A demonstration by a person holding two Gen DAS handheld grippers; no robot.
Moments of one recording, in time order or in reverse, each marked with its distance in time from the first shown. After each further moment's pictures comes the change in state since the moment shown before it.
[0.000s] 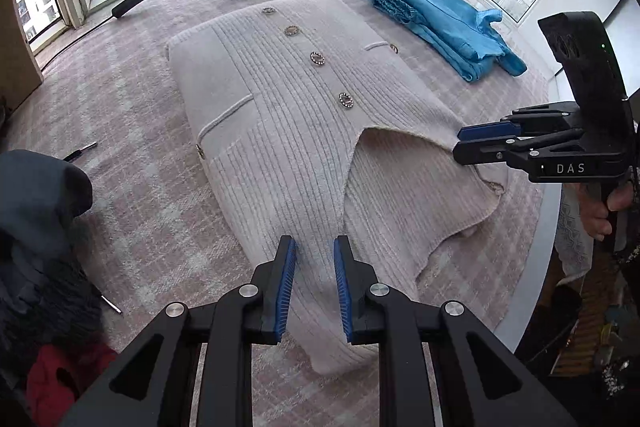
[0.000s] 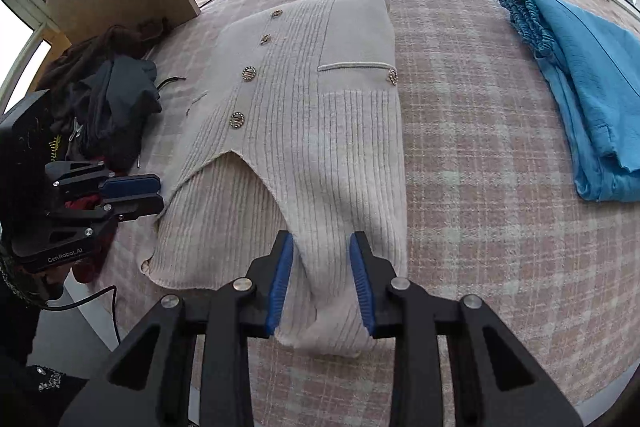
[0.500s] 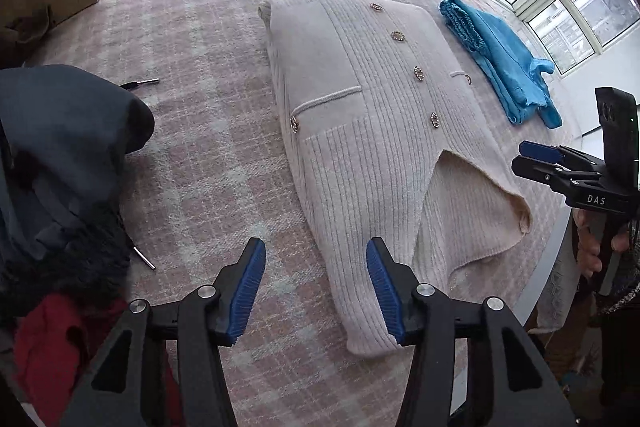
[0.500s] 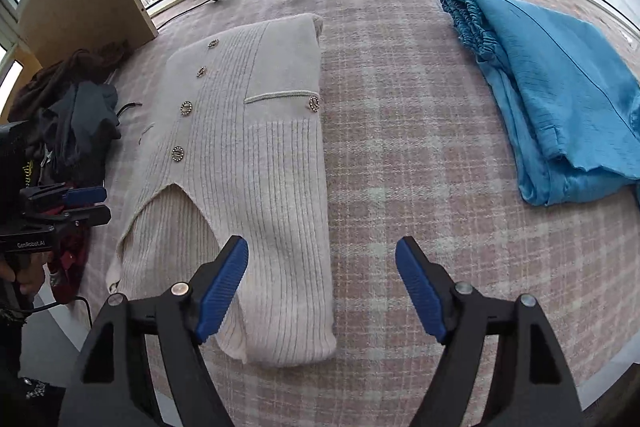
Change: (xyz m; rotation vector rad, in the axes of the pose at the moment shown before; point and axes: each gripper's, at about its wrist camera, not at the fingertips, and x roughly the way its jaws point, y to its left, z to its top) left arm -0.023 0.053 0.001 -0.303 0.047 -0.035; right arm -0.009 -0.034 0.019 0.094 -0.050 -0.043
